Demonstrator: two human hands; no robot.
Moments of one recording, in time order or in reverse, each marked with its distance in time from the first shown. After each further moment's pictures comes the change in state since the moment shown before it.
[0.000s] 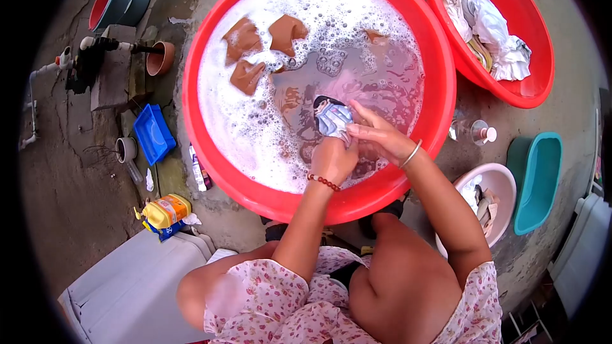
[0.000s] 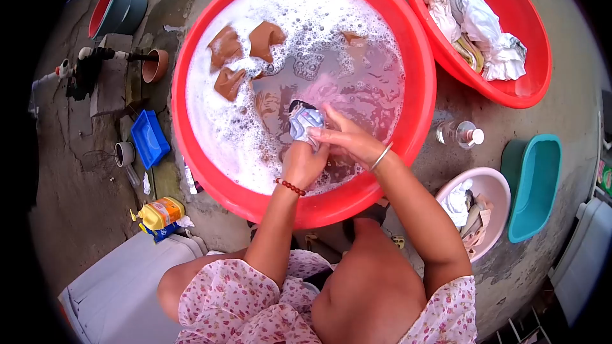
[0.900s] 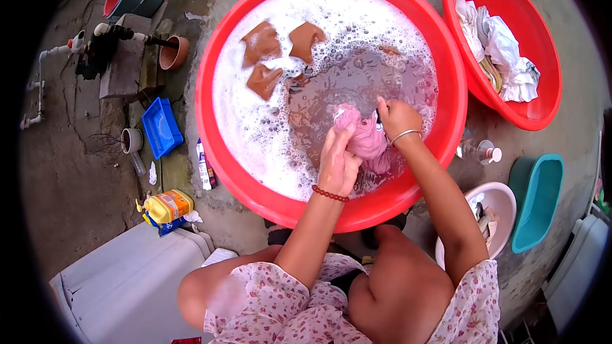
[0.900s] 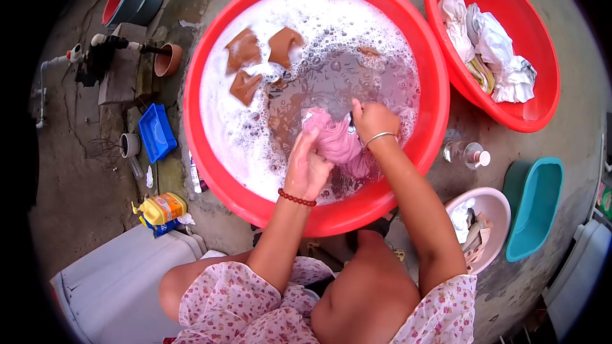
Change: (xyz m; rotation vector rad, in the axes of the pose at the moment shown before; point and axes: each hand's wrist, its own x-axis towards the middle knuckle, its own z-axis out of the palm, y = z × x) left_hand 0.007 0.012 -0.012 -1.617 0.021 -0.293; right_hand 0.059 -0.008 -0.037 -1.503 0.795 -0.095
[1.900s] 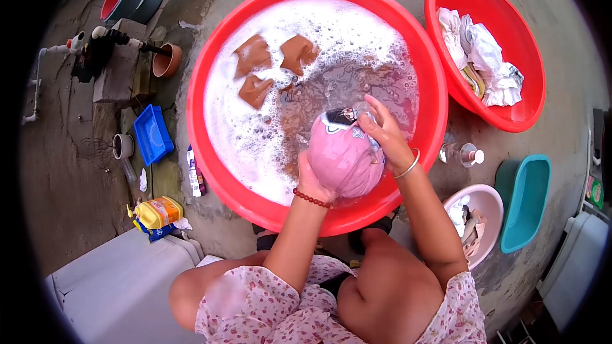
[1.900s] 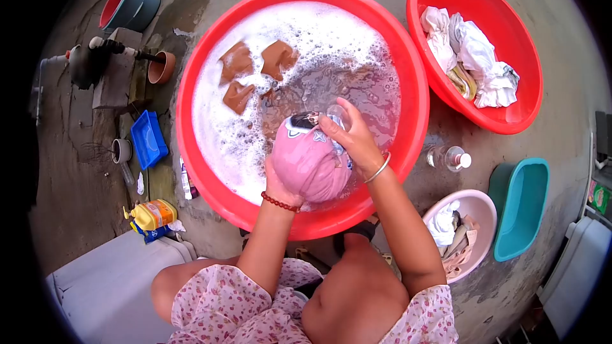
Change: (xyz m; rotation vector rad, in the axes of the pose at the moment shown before) left_hand -0.021 0.018 0.006 -0.370 -0.143 -0.187; right_hand -0.049 -0.023 -0.039 1.292 0.062 -0.119
